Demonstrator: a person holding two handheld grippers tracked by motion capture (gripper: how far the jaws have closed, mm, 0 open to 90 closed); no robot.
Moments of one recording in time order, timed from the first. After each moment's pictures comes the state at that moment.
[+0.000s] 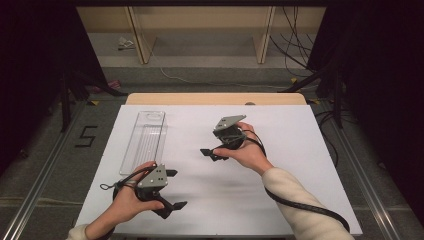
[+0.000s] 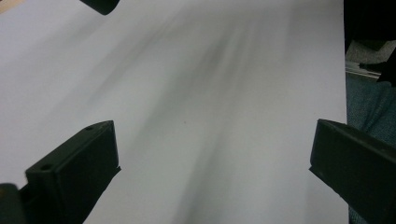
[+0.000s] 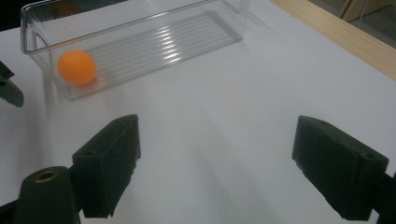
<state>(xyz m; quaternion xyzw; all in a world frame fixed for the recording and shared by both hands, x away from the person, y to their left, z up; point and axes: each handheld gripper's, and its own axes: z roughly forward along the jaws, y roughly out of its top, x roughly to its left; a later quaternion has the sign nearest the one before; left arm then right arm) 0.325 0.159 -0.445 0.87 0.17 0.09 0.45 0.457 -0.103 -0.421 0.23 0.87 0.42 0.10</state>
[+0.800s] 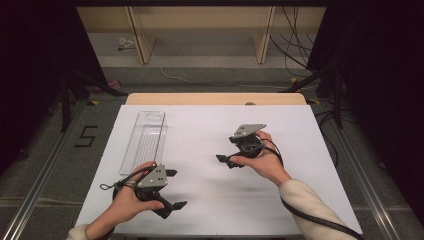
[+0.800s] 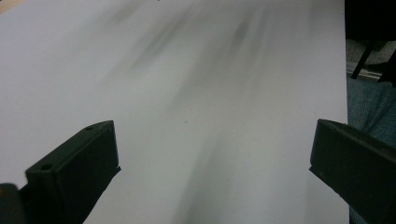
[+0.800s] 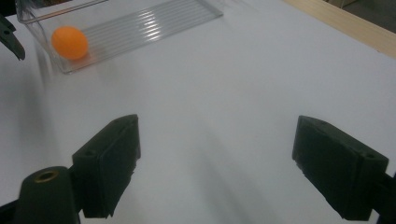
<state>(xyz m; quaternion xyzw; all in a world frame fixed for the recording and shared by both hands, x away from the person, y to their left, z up) 0.325 0.160 -0.446 0.87 0.17 0.09 0.45 0.436 -0.149 -0.431 0.26 0.86 0.43 0.11</state>
